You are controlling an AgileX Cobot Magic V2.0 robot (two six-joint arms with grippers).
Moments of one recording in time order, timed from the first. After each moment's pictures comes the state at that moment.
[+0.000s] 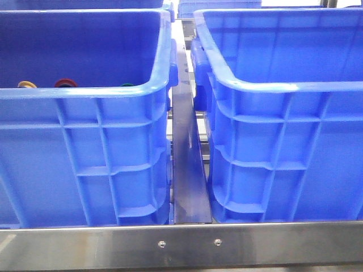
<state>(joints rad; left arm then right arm) -0.14 1.05 -0.98 -0.17 0.75 0.02 0.07 -0.01 0.03 0.02 -0.11 0.02</state>
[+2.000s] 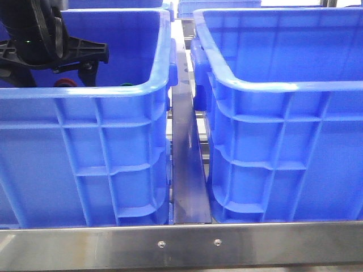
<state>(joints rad) -0.41 1.78 -1.33 0.46 0.68 -0.76 0.07 -0.01 0.03 0.02 -0.11 0.02</state>
